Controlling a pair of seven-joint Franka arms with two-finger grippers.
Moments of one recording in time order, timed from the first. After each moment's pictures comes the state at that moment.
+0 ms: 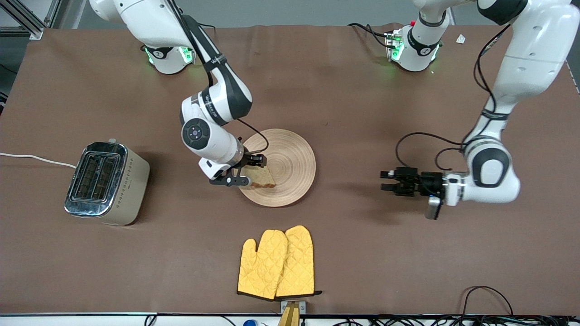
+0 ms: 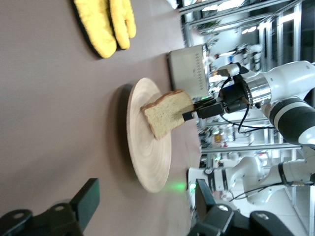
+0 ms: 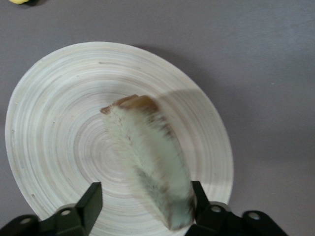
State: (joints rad) left arm 0.18 0.72 -0.26 -1.75 -1.19 1.80 1.02; right arm 0.63 0.50 -0.11 -1.76 0.39 2.20 0.39
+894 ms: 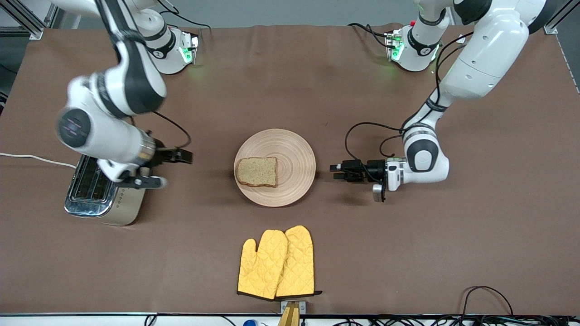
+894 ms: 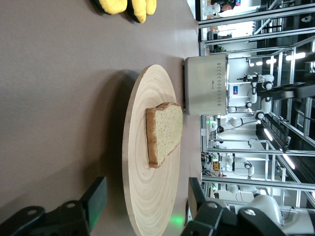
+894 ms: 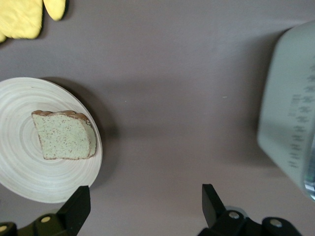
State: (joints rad) left arm -0.03 0.73 -0.31 -1.90 -1.48 2.11 1.06; right arm 0.42 0.18 -0.23 -1.73 0.19 1.80 0.18
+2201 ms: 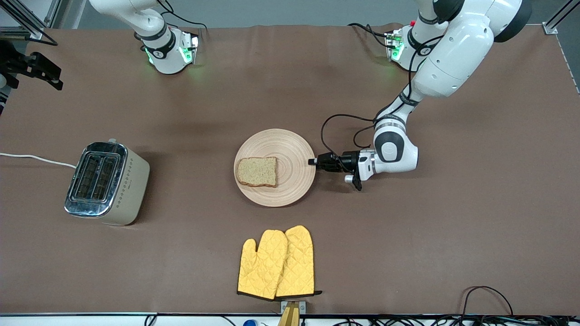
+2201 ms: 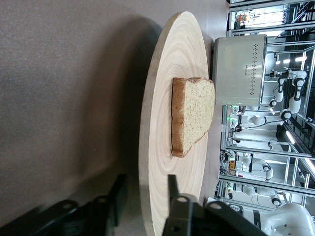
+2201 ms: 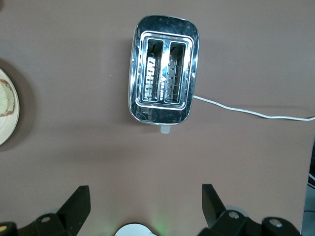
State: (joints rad) left arm -0.16 0.77 -0.31 -1.92 -1.55 2.24 1.06; right arm 0.28 -0.23 -0.26 -1.72 -0.15 1.47 0.01
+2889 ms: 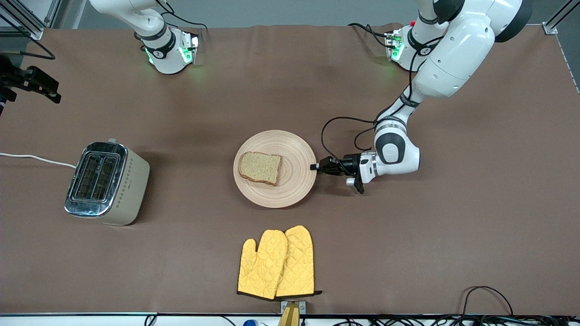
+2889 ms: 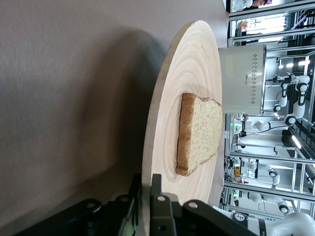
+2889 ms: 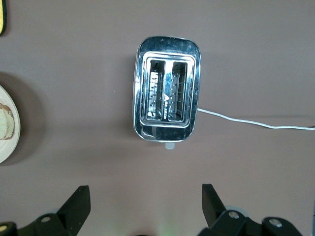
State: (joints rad) left arm -0.16 0.77 -0.31 -1.88 -1.55 2.26 1.05; right arm 0.21 -0.09 -0.23 -1.59 -0.09 1.48 0.01
